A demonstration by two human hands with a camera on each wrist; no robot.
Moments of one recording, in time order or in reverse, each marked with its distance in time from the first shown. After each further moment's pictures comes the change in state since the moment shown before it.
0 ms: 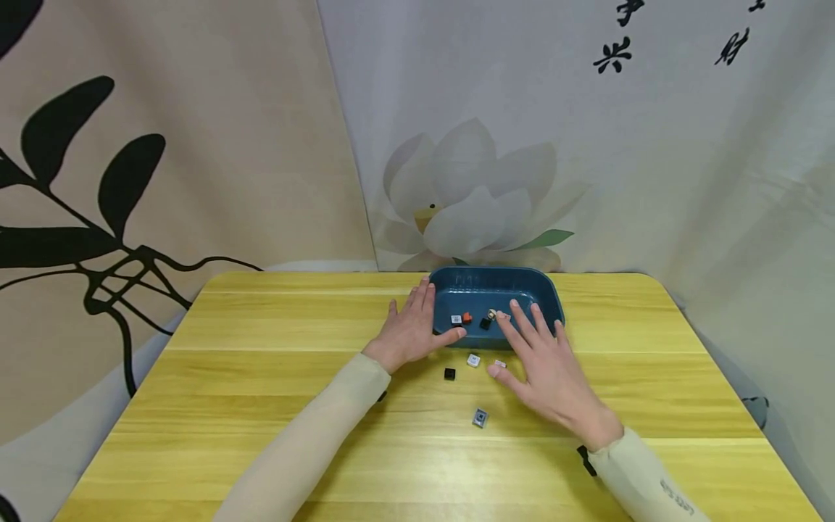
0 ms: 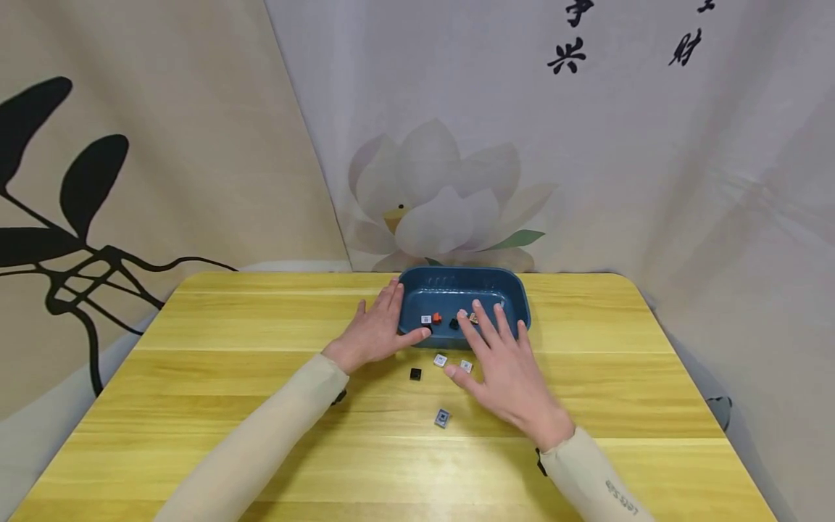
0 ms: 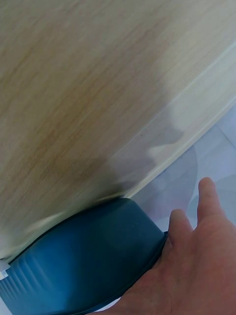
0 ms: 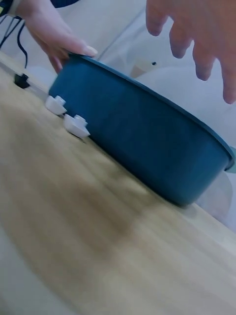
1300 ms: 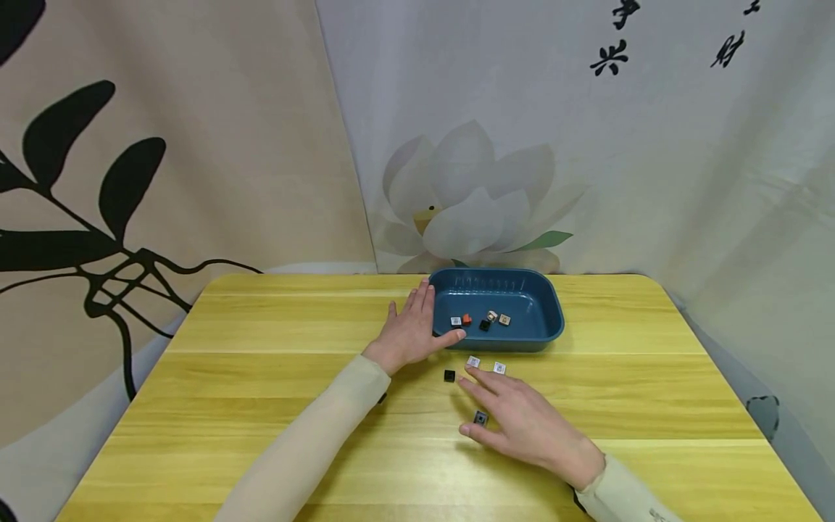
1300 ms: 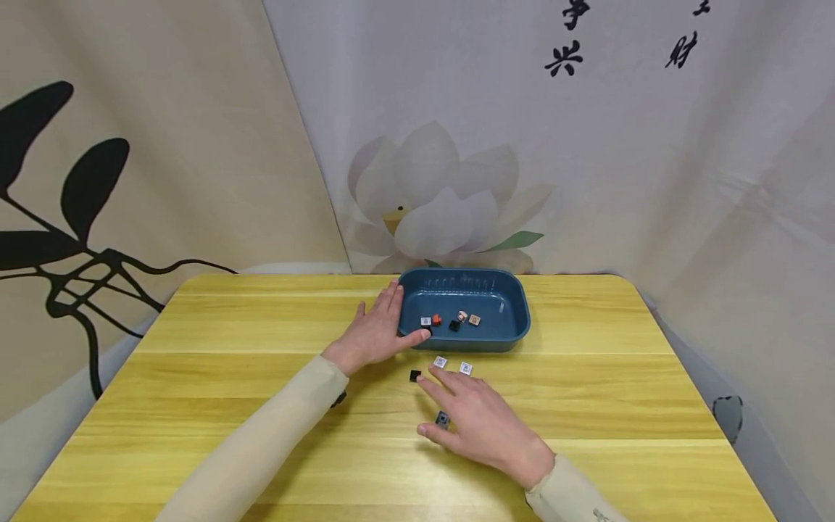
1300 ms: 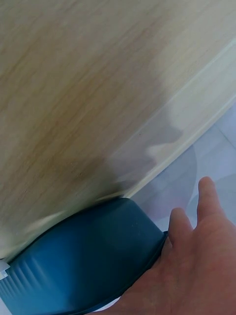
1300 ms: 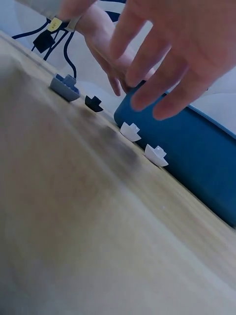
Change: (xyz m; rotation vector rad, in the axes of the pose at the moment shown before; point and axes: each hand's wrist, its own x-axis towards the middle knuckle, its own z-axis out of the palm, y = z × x) left_hand -0.002 0.002 -0.001 0.018 0.012 0.007; right_hand -0.024 -0.043 0.018 0.124 -0.170 -0.250
